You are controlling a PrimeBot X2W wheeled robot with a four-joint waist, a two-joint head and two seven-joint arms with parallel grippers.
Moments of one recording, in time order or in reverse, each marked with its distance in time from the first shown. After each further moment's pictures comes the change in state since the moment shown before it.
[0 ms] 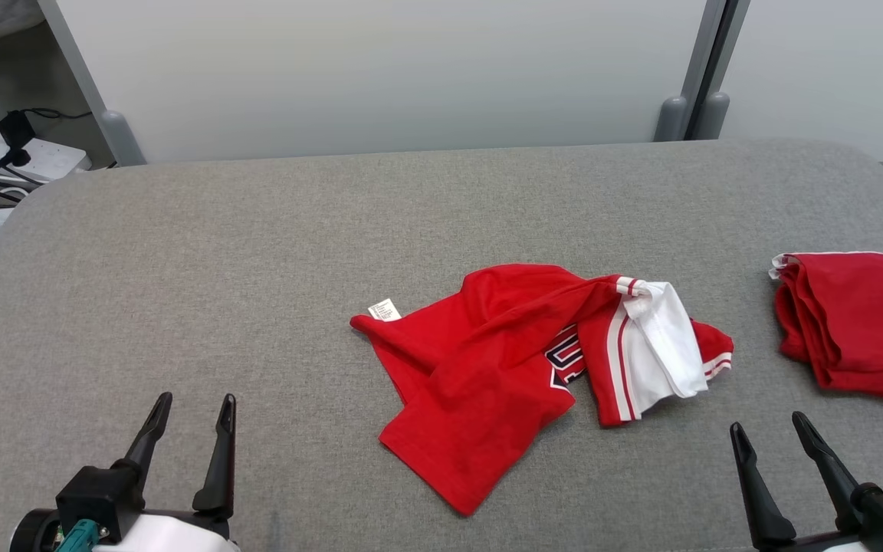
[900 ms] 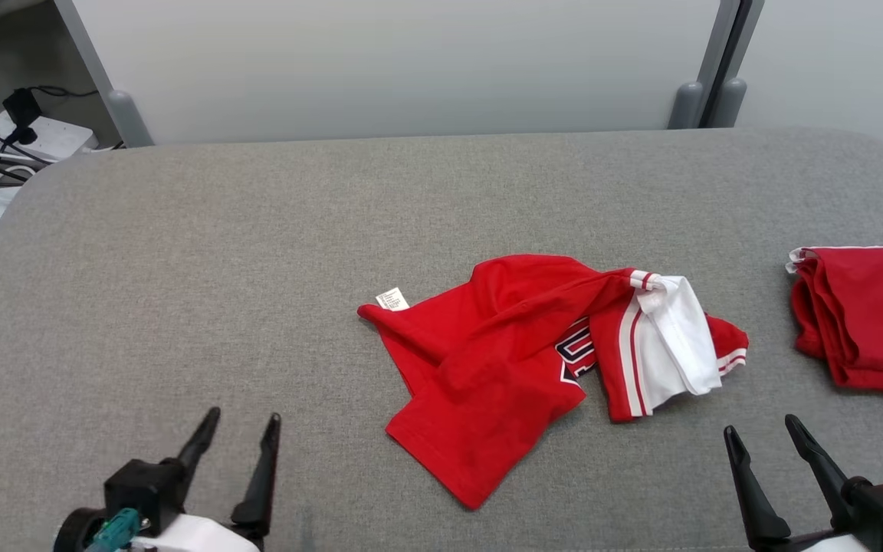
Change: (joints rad) left arm -0.001 0.009 -0.060 -0.033 -0.019 -0.013 0.095; right arm -0.005 -0.002 0.006 0.001 0.000 0.000 0.048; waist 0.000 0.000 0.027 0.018
